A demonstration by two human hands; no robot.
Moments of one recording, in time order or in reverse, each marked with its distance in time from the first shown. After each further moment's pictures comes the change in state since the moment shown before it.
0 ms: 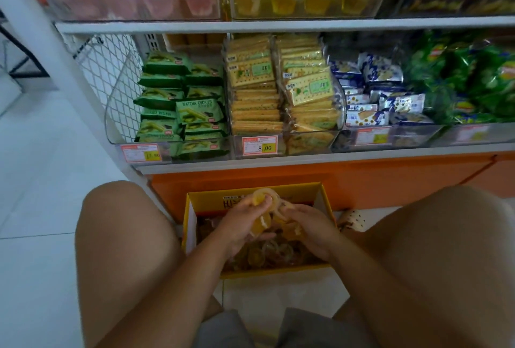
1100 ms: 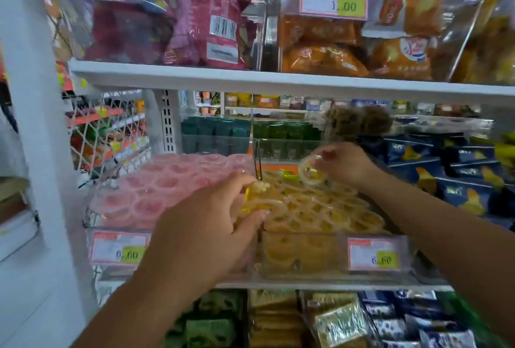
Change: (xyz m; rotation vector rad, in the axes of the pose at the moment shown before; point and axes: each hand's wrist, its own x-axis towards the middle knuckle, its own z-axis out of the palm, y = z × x) left_hand -0.131 0.379 0.019 1.294 0.683 1.044; right_hand 0.018 -0.522 0.014 -1.175 0.579 -0.848
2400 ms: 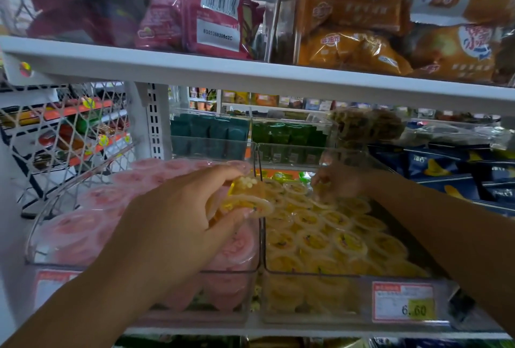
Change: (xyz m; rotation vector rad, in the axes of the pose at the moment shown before) left_hand 0.053 -0.037 0.006 -0.020 0.030 0.041; right_hand 0.082 0.050 0.035 -0.343 -0.534 -0.017
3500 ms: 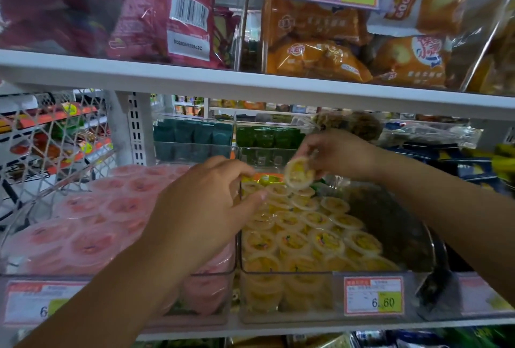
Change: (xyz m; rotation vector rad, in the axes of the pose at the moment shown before) left_hand 0.033 0.025 0.027 0.022 -0.014 0.027; right_hand -0.082 -0.038 -0.053 0.409 0.296 -0.226
